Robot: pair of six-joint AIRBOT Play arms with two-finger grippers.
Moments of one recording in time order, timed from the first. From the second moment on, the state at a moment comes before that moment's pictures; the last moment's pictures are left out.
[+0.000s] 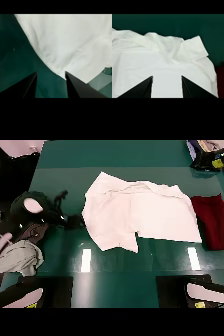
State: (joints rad) left arm -0.18 -1.18 0.79 0.87 -1.01 -1.38; right arm -0.08 -1.35 1.76 -1.43 1.33 1.59
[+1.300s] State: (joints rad) left arm -0.23 -0.98 0.68 1.04 -0.91 -1.52; right arm -0.14 -1.32 1.69 -1.39 1.48 1.53
